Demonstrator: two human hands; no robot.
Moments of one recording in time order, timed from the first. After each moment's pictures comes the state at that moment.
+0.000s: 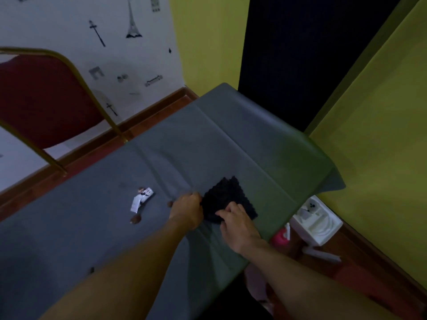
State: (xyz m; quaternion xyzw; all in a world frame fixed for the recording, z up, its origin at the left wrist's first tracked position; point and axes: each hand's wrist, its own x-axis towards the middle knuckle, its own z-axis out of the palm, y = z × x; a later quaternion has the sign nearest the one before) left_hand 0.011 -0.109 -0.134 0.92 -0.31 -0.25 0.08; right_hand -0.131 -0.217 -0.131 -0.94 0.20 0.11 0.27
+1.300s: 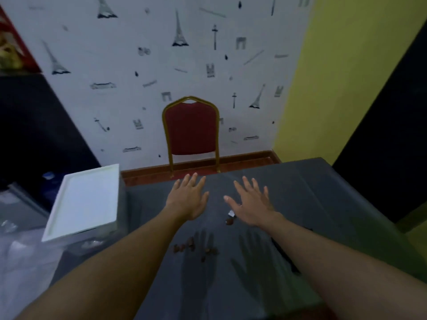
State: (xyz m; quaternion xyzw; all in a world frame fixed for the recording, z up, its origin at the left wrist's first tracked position) left_hand 0.017 0.155 0.060 0.98 -0.16 -0.08 0.03; right_hand -0.019 -0.056 0.047 -0.99 -0.01 0.09 0.13
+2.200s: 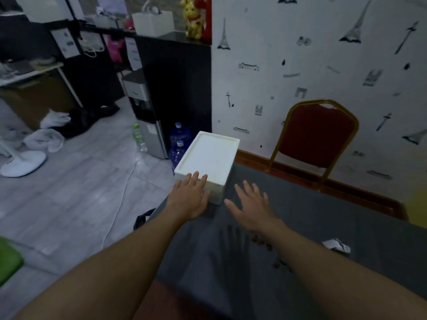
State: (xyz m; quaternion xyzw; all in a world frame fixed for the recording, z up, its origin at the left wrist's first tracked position) left_hand -0.112 0.377 0.046 0.98 0.16 -0.04 0.08; right_hand -0.021 0.184 0.022 -0.93 -0.31 0.15 0.14
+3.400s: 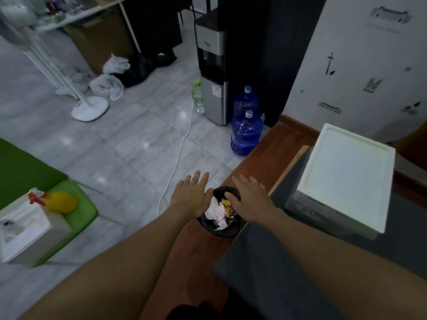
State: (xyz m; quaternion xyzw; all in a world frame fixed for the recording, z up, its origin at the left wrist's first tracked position) left_hand -0.197 0.697 -0.045 0.94 0.29 -0.14 0.12; right_hand -0.061 0.553 -0.062 -0.86 -0.44 0.24 0.10
